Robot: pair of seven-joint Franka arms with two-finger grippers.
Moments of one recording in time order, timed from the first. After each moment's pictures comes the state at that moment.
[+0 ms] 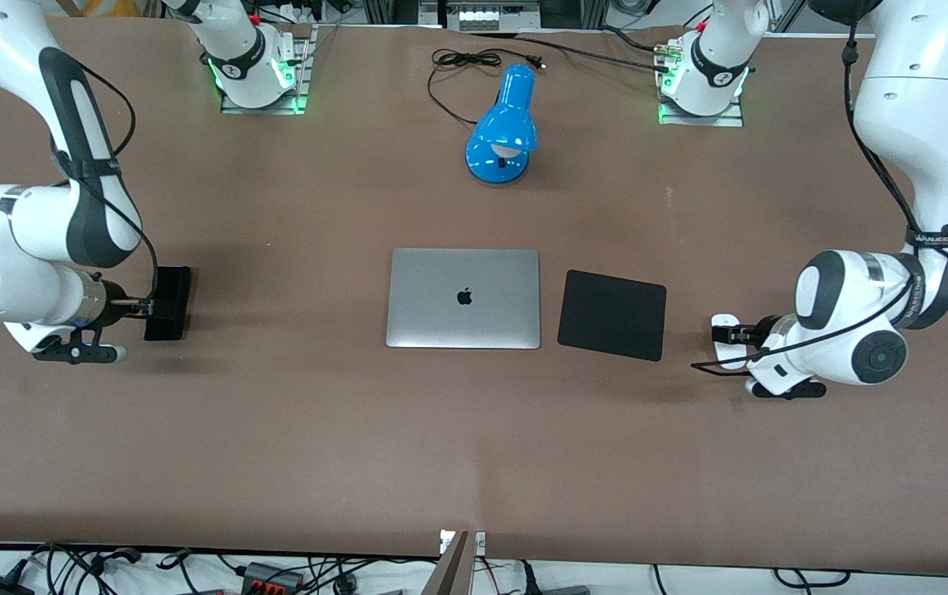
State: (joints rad) left arm 0.14 0.71 -0.20 -1.55 0.08 1.91 -0.09; right arm -0.07 0.49 -0.02 -1.77 -0.06 2.08 -0.01
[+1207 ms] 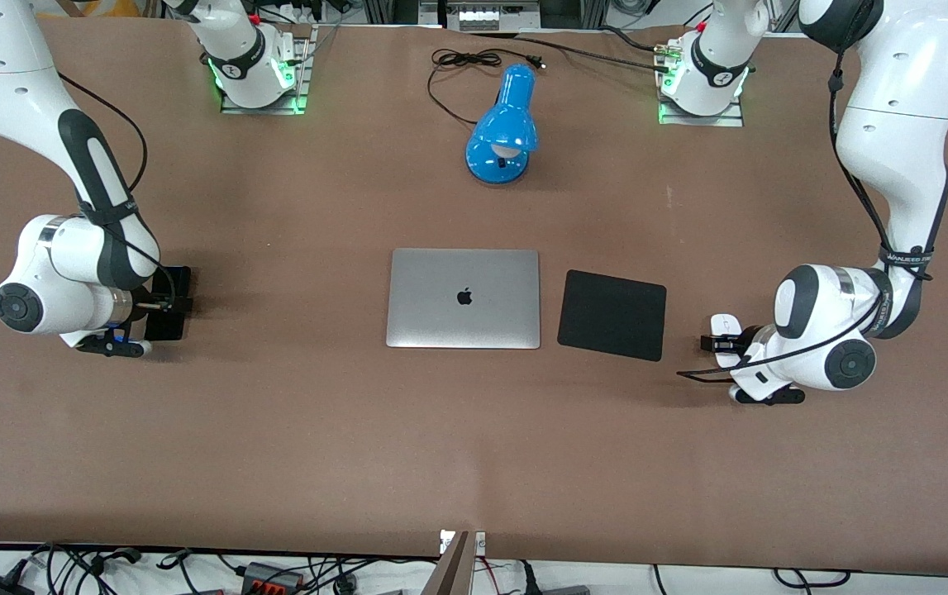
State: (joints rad) left arm 0.15 0.79 -0.20 -1.55 0.09 2.00 -0.09; right arm -0.14 0.63 -0.02 -1.82 -0.06 2.12 -0.01
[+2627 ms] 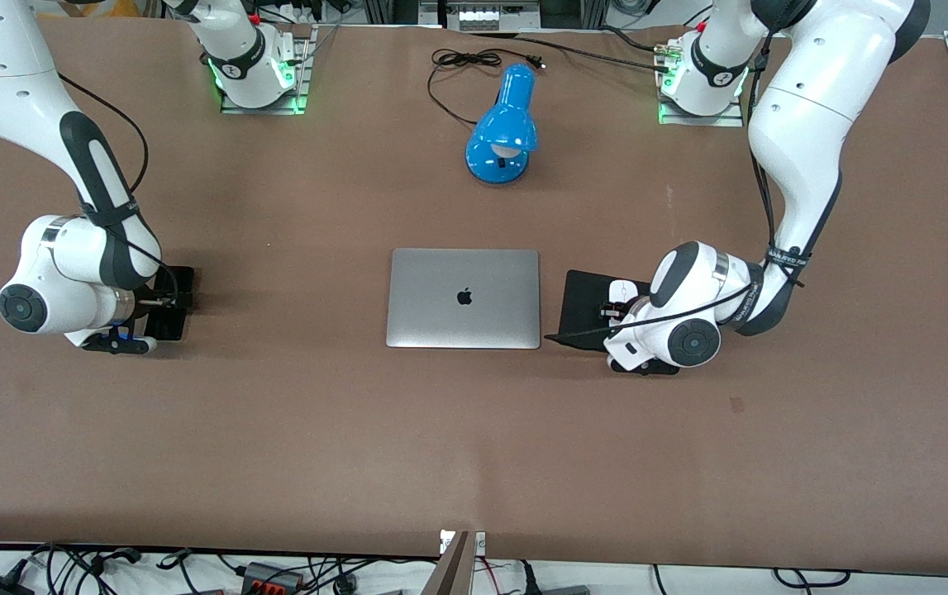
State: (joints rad) left arm -0.04 0.81 -0.34 -1.53 0.07 1.90 -0.35; right arm -0.15 0.63 -0.02 -1.83 -0.07 2.11 -0.05
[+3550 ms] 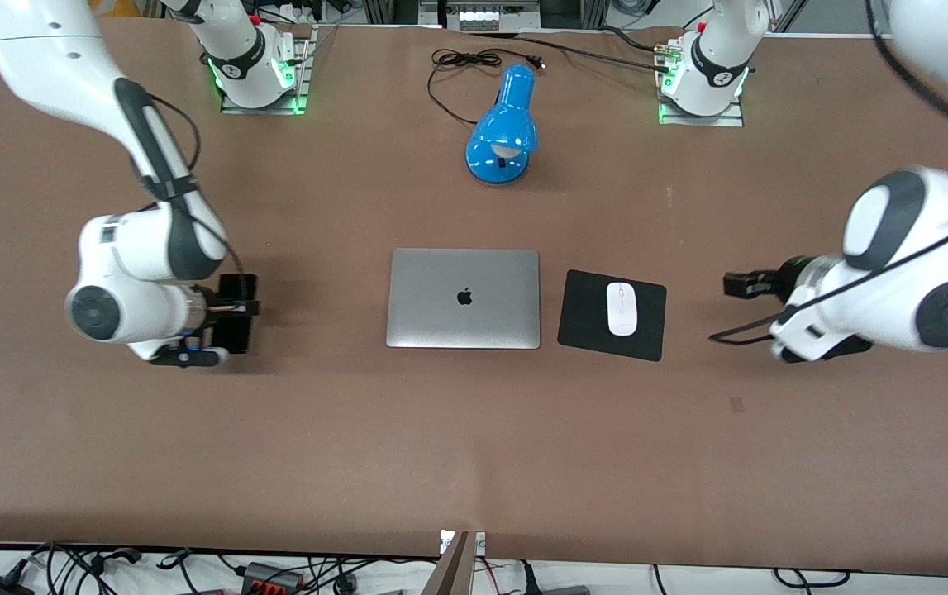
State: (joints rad) left arm 0.17 0.44 -0.35 -1.35 0.05 1.34 -0.37; right arm 0.10 0.58 0.09 -1.72 0.03 2.00 0.21
